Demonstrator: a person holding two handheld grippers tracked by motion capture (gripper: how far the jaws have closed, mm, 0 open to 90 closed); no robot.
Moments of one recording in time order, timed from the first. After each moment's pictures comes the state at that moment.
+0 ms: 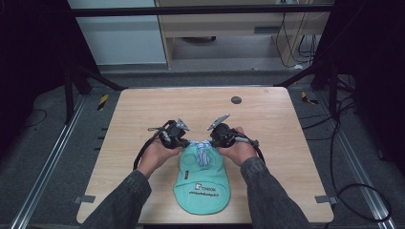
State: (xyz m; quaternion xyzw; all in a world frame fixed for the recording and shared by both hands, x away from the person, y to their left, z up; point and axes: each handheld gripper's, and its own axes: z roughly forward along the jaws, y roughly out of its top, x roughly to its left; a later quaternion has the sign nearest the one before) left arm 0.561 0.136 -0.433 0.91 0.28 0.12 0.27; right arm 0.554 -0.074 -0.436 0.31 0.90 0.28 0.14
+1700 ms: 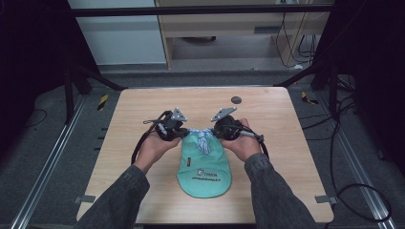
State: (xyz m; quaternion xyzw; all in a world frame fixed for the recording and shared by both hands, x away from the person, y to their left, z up) left arm 0.564 0.140 -0.399 0.89 0.27 0.17 0.32; right arm 0.555 -0.084 -0.403 0.30 0.87 0.33 0.20
